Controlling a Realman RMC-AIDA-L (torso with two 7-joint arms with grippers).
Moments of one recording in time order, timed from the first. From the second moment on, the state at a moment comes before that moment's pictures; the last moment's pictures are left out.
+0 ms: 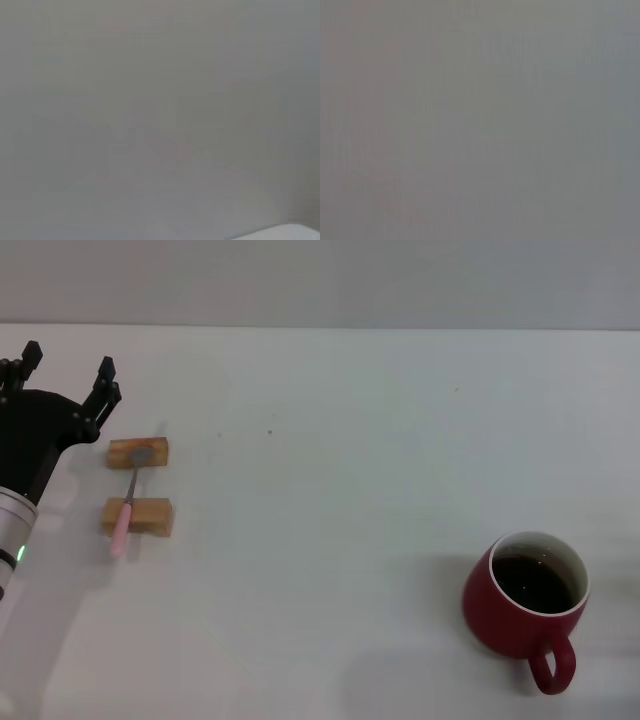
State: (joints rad) left arm -0.34 -2.08 2.01 0.30 -0.49 1.14 -0.01; right arm 0.12 2.09 0.18 0.31 -1.51 -1.49 0.15
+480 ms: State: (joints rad) left arm -0.35 -2.07 2.01 0.30 -0.49 1.11 -0.01; right arm 0.13 2.09 0.13 0.38 -1.51 -1.44 0.09
